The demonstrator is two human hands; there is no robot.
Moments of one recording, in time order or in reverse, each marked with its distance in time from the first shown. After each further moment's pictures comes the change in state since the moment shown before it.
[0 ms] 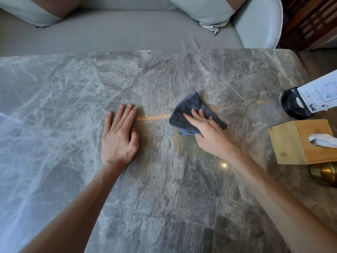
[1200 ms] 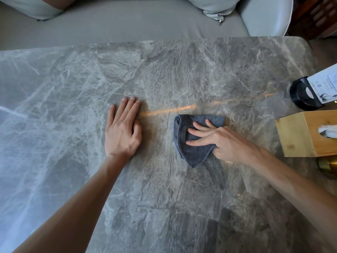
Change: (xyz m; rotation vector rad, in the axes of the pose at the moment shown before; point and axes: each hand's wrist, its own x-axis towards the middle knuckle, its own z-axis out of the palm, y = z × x) left_hand 0.000 0.000 0.000 -0.006 0.003 -0.006; right_hand -0.029 0.027 0.001 -0.037 -0.196 -0.362
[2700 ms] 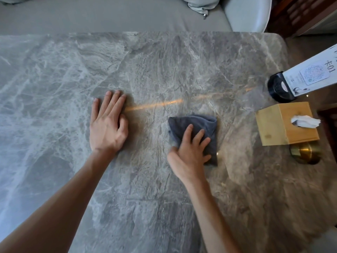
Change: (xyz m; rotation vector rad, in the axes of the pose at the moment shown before) left_hand 0.000 -0.002 0.000 -0.003 0.003 0.027; right_hand 0.019 -0.113 0.053 0.404 0.198 1.040
